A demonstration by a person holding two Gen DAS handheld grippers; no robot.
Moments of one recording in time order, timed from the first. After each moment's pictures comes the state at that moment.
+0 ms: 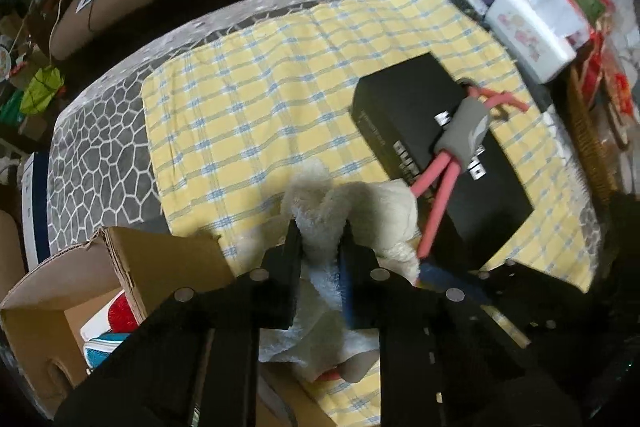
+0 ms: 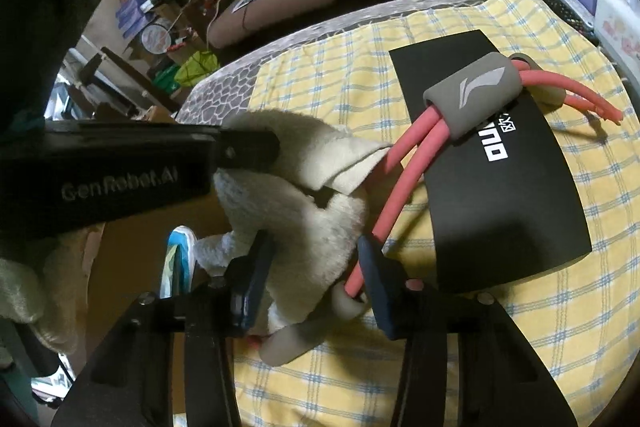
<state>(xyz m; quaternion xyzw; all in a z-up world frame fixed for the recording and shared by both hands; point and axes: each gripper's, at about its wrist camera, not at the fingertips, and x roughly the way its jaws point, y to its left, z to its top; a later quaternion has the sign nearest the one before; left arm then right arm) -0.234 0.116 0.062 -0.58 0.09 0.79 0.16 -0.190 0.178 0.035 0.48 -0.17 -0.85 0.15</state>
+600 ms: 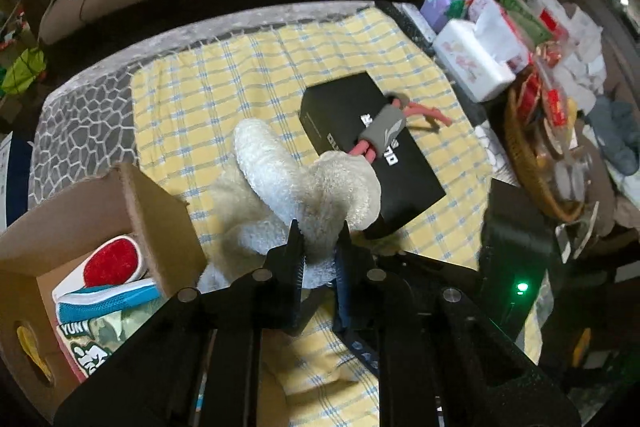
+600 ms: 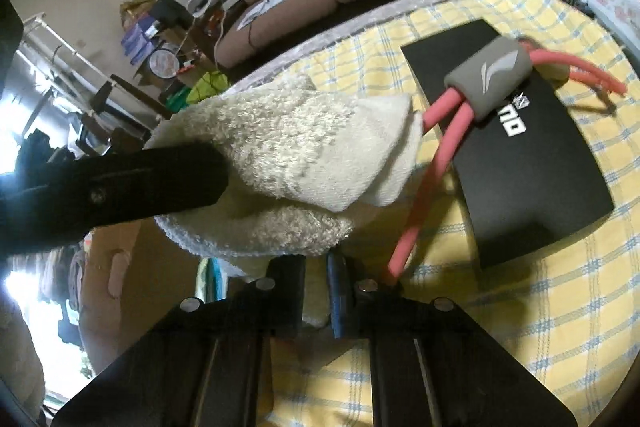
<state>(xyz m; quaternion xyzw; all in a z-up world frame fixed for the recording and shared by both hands) -0.186 0.100 0.120 -0.57 0.01 0.80 0.21 -0.177 0.173 0.045 0.45 -0.23 -0.85 0.15</state>
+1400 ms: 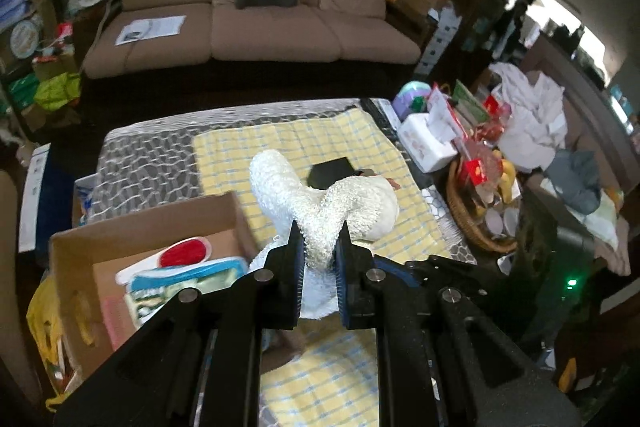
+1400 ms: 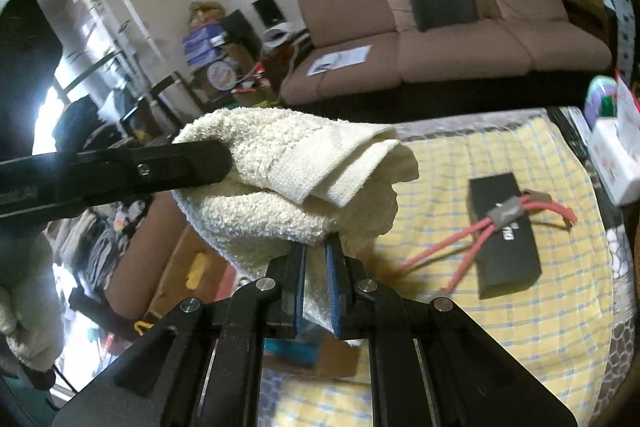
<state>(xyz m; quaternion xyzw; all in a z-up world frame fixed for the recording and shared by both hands) -0.094 -0.026 0.301 -0.46 -0.06 0.86 0.21 -0.096 0.099 0.242 0.37 -0.13 -0.90 0.20</state>
